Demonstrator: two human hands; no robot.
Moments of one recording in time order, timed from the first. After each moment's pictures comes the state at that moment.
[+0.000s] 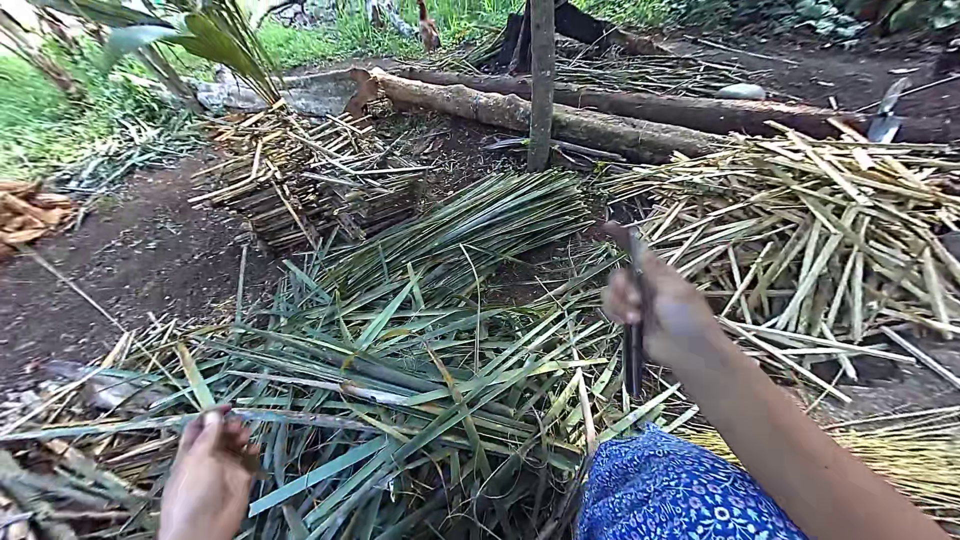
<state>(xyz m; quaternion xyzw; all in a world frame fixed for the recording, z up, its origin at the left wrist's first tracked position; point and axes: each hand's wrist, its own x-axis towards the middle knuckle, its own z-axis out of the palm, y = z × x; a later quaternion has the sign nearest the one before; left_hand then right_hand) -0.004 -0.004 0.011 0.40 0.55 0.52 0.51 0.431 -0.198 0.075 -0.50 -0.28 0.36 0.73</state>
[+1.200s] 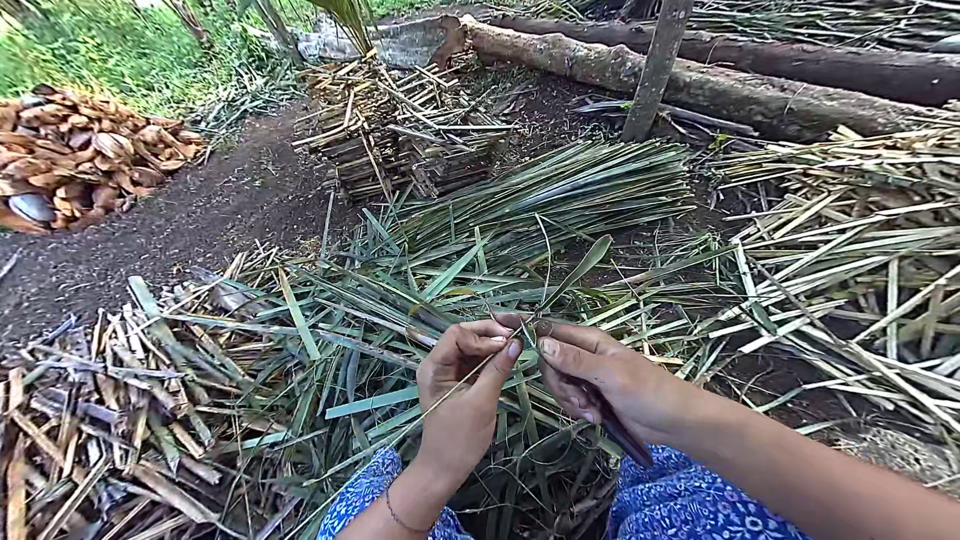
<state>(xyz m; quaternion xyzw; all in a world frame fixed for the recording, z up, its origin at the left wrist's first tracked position) 0.132 -0.113 0.045 0.60 0.19 0.58 0.51 0.300 -0.170 0.073 -0.38 -0.45 0.66 0.47</state>
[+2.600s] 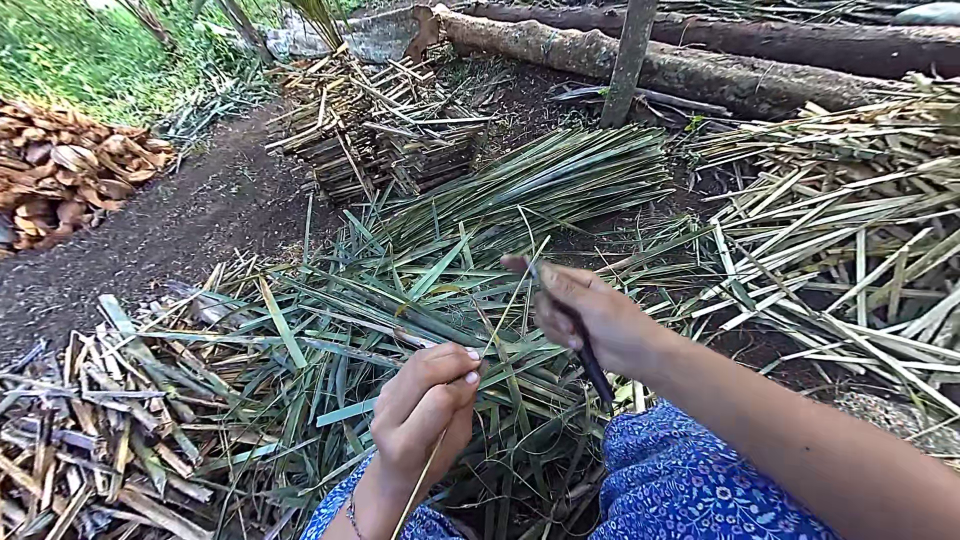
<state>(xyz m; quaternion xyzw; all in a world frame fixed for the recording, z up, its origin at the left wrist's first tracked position) 0.101 -0.093 0.035 0.81 0.07 0.57 0.11 0.326 -0.142 0.069 -0.41 -0.43 0.57 0.56</state>
